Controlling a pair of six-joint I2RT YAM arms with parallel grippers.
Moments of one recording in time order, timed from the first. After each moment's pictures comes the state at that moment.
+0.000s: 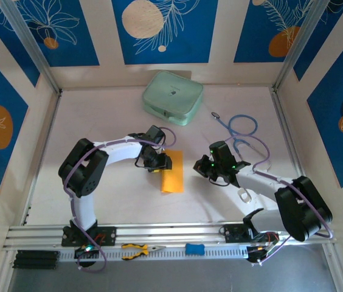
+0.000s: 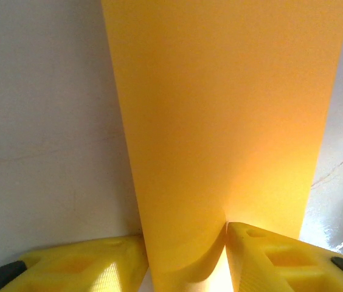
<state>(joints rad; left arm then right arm) -0.65 1.90 1.16 -0.54 0.35 -0.62 0.51 1.30 0.51 -0.07 -0.27 1.03</state>
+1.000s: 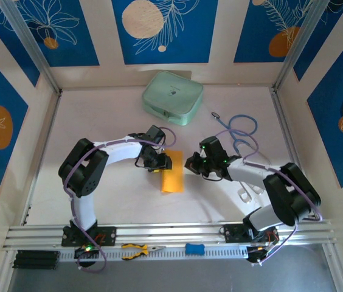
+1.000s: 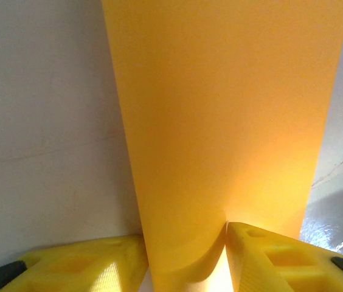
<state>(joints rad) -0.65 1.90 1.16 -0.54 0.35 -0.62 0.56 1.47 0.62 -0.01 -0.36 1.00</state>
